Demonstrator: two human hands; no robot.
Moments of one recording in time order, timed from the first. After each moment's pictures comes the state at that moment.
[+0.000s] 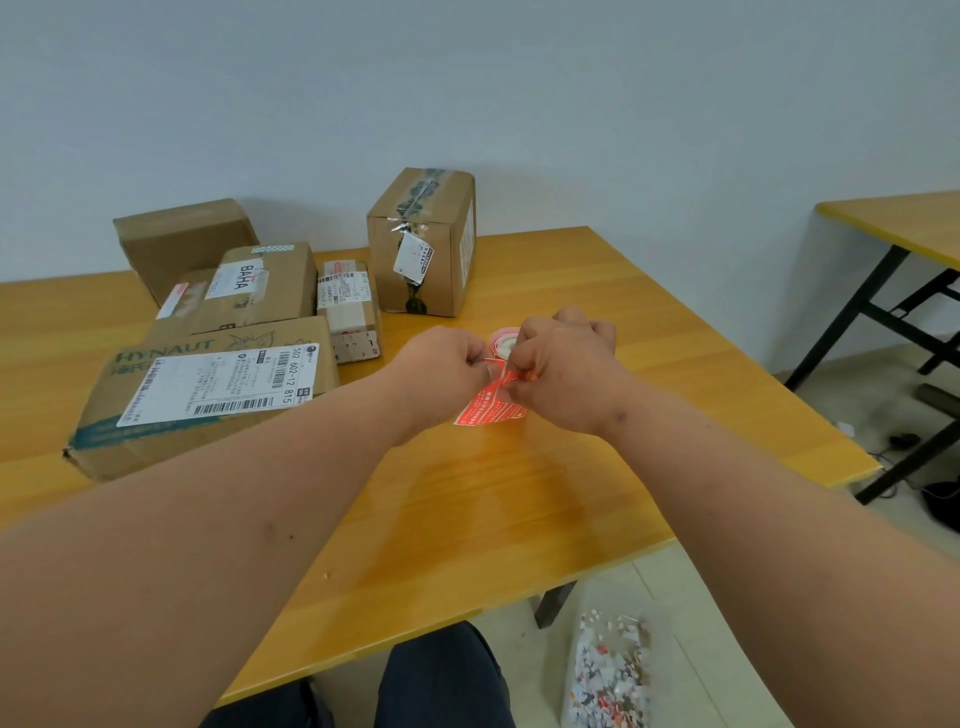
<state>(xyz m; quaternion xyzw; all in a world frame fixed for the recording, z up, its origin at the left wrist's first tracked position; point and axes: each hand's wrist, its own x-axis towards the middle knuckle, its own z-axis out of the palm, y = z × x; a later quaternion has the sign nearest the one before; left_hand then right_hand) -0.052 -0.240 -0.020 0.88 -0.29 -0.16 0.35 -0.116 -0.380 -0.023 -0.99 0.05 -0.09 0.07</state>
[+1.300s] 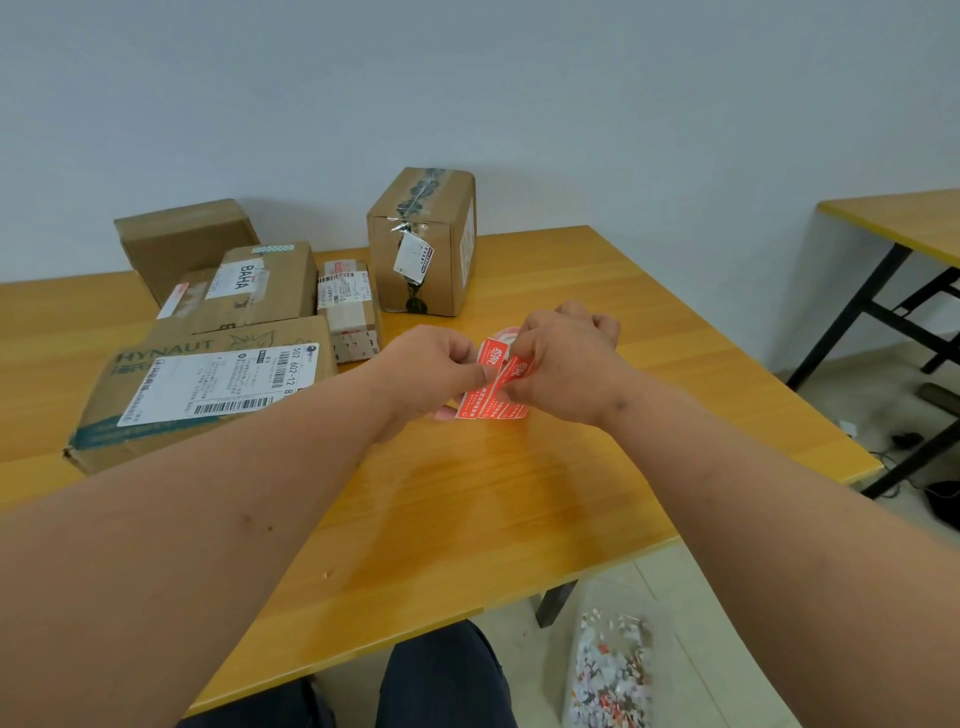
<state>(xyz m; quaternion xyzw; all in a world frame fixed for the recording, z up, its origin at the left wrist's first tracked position) -0.046 -0.233 -0.017 0.83 -0.22 -0.26 0.44 -0.113 -0.381 -0.016 -0.99 0.07 -0.07 0.08</state>
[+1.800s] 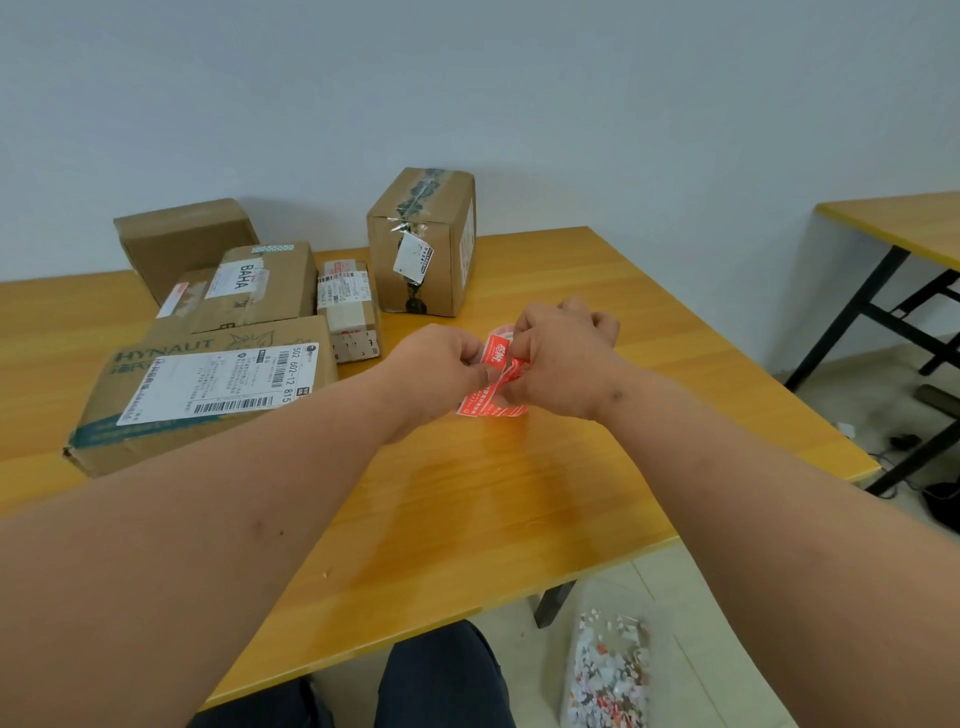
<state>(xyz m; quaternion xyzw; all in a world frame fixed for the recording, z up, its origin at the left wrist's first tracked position) -0.052 -0.237 -0.017 0.85 -0.27 -0.20 0.40 -0.113 -0.375 -0.009 -0.99 0.08 -0.05 0.07</state>
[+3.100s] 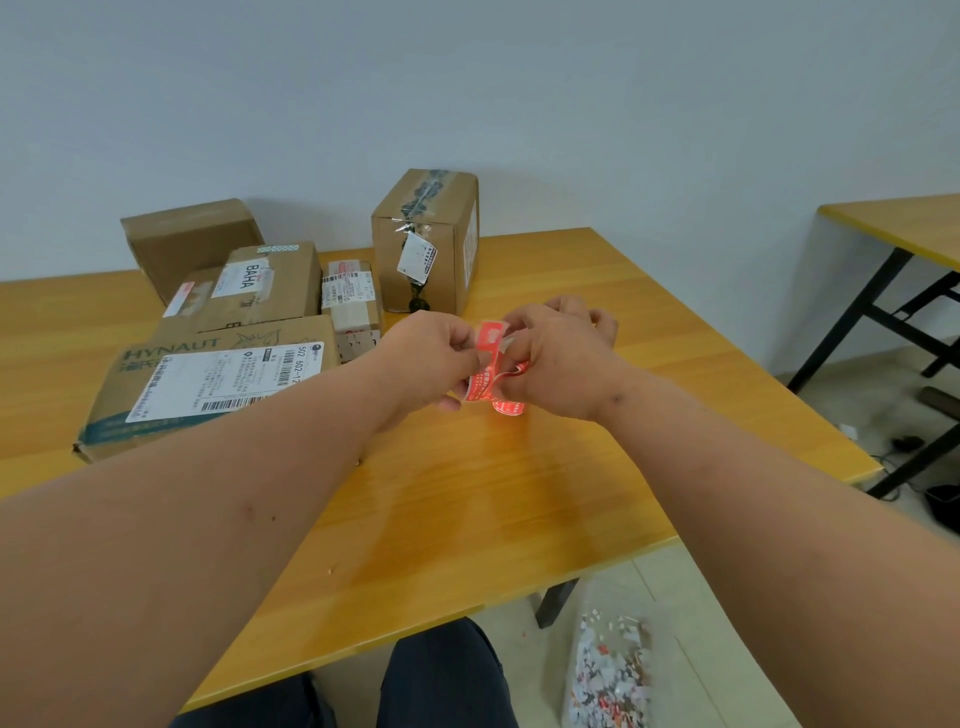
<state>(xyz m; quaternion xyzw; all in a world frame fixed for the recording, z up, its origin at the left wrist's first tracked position) -0.043 -0.230 -0.011 0.84 -0.26 -0.19 0.44 -0.112 -0.377 -0.015 -0.99 0.06 -0.08 0.11</state>
